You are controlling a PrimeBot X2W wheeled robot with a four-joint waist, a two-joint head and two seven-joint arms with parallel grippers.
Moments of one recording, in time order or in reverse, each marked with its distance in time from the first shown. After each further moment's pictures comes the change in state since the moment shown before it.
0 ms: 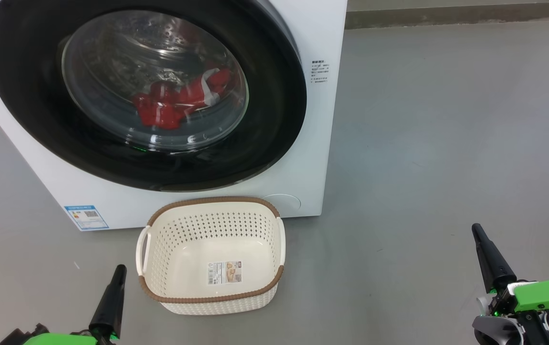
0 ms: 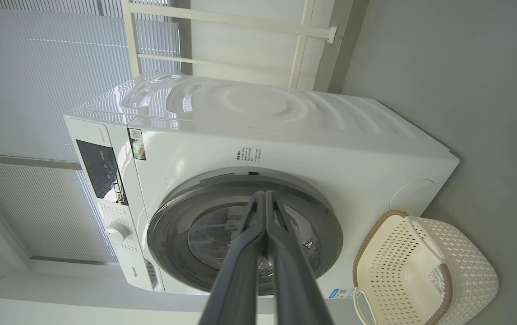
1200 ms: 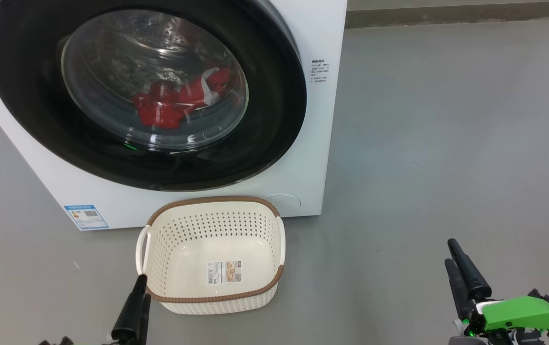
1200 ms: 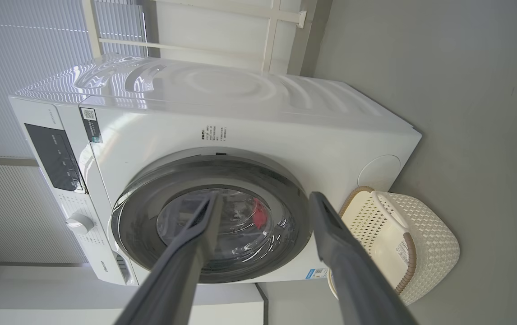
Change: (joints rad) left arm 0.030 -0.022 -0.077 0.056 0.048 0.003 -0.060; right arm 0.032 0.028 0.082 0.062 -0.033 0.000 -0.057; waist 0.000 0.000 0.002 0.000
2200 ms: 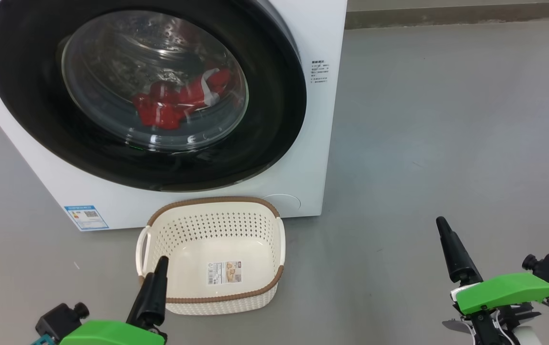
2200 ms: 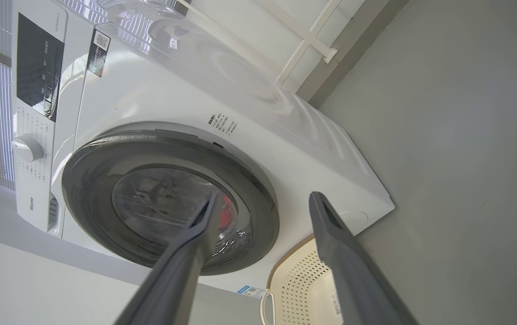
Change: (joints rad) left arm -0.057 0.003 -0.070 -0.042 0.464 0.063 -0.084; right arm -0.073 -0.003 0.029 0.001 -0.430 0.000 -0.090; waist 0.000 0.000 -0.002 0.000
